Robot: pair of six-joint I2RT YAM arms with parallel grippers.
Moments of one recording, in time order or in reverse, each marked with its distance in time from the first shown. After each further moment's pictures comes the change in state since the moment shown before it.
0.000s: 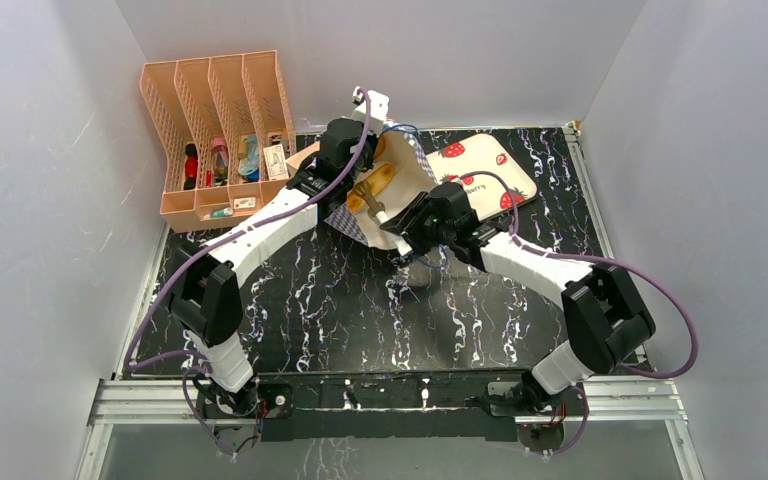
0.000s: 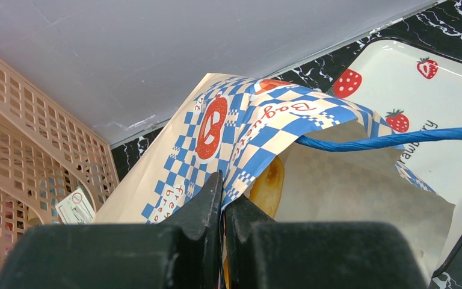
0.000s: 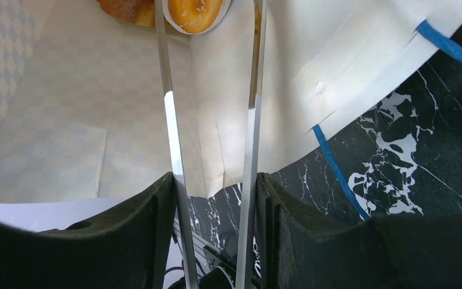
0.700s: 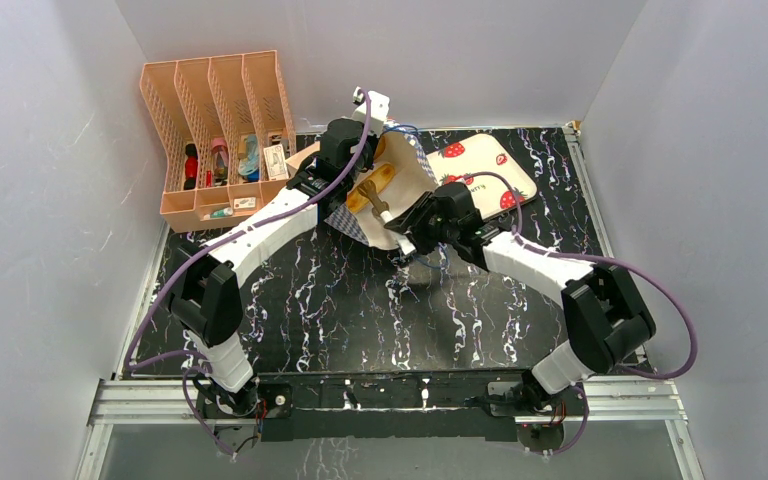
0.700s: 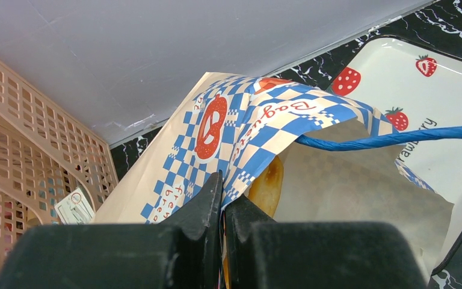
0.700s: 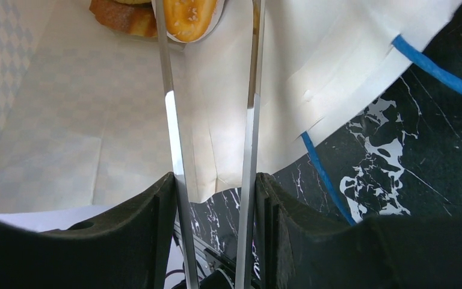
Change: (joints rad) left arm 0.000 0.000 0.000 -0.004 0.004 0.002; right arm -0.026 -0.023 -0.024 0.005 -0.012 0.001
